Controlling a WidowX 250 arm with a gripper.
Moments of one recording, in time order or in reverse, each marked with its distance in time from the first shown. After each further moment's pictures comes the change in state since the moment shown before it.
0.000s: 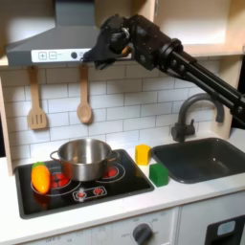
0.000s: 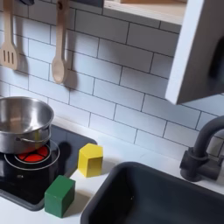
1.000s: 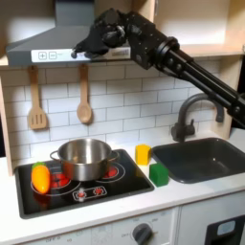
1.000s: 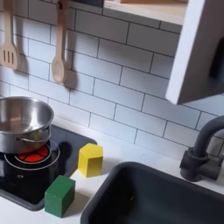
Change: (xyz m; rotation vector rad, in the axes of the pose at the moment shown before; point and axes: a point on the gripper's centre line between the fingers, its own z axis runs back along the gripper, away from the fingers) arm 0.024 0.011 0.005 0.013 -0.135 0.032
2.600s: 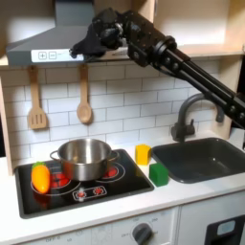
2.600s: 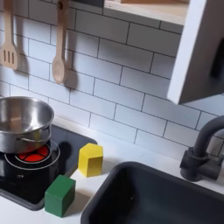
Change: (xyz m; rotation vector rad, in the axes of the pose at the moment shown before) arm -0.007 0.005 -0.004 0.031 0.062 -0.042
